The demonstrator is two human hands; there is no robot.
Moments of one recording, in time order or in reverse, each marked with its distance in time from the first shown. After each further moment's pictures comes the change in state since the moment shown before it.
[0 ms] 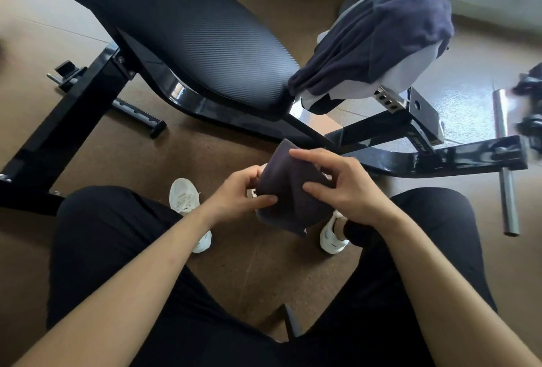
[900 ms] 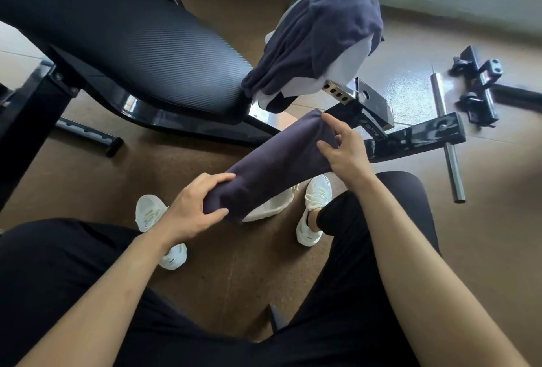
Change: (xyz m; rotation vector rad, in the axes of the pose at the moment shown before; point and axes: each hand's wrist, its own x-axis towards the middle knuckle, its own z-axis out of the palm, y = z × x) left_hand -0.006 -0.031 0.007 0.359 0.061 0.164; right_hand -0.007 0.065 -0.054 -0.039 0.545 0.405
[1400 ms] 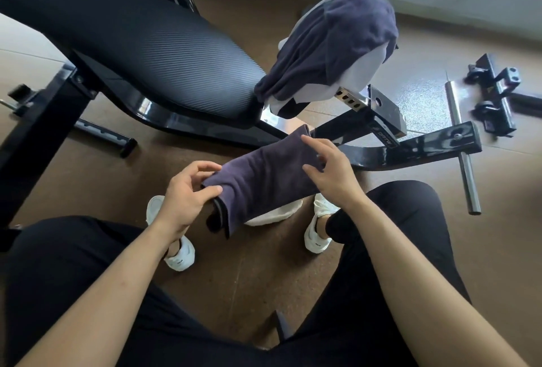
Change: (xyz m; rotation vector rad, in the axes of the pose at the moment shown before) left_hand 0.014 0.013 -0.011 -0.481 0.271 -0.245; right_hand -0.024 -0.003 0.022 -0.179 -0.115 -0.161
